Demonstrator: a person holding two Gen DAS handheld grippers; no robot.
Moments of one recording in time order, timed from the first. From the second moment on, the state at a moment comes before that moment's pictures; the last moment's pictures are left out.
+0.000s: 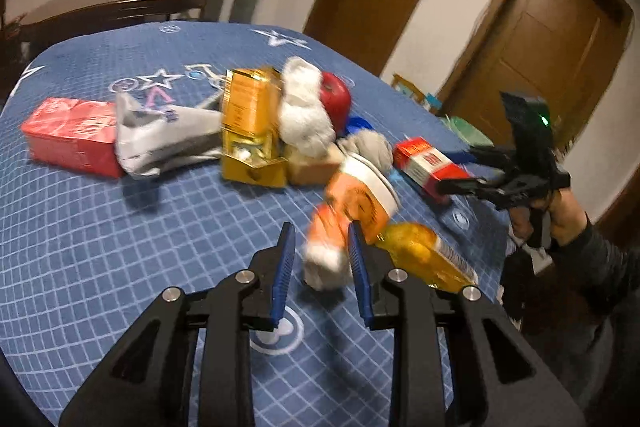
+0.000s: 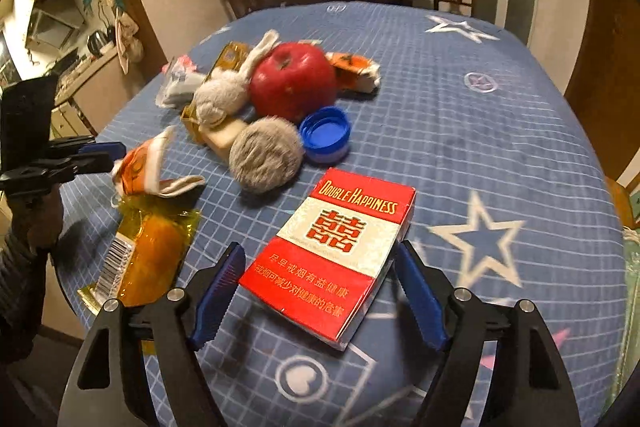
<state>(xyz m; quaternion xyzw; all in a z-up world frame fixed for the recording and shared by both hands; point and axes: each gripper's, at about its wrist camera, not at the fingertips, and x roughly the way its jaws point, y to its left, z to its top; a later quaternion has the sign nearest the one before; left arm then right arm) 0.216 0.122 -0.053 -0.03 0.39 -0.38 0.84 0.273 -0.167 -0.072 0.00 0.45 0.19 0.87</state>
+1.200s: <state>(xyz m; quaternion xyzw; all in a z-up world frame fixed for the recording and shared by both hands) 0.244 0.061 -0.062 -0.02 0.44 -0.38 0.81 0.247 -0.165 -0.077 0.05 0.42 0.20 0.88</state>
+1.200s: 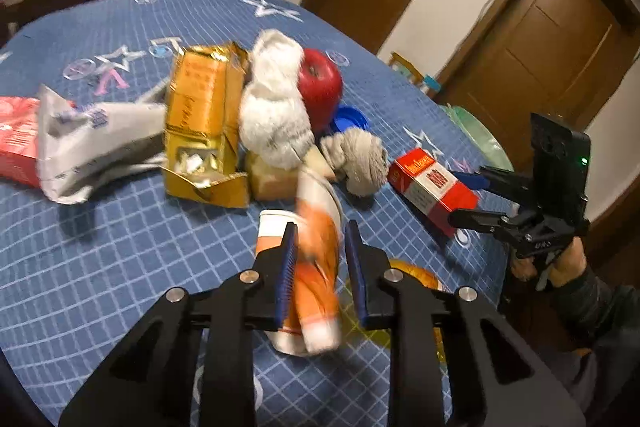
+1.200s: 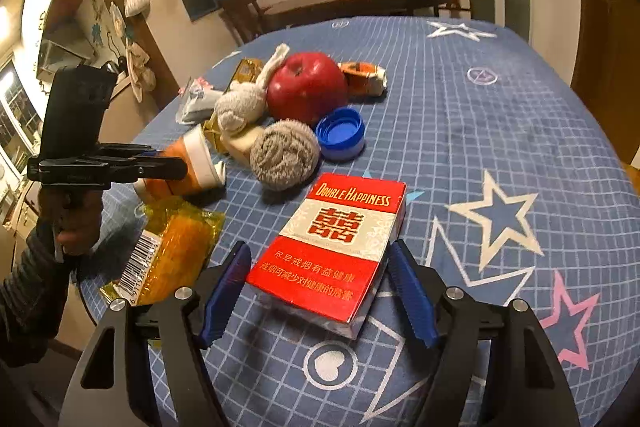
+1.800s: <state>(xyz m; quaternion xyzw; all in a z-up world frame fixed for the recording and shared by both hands) 0.247 0.054 -0.057 0.00 0.46 -0.34 0.82 0.237 -0.149 -0.077 0.02 0.41 0.19 0.89</state>
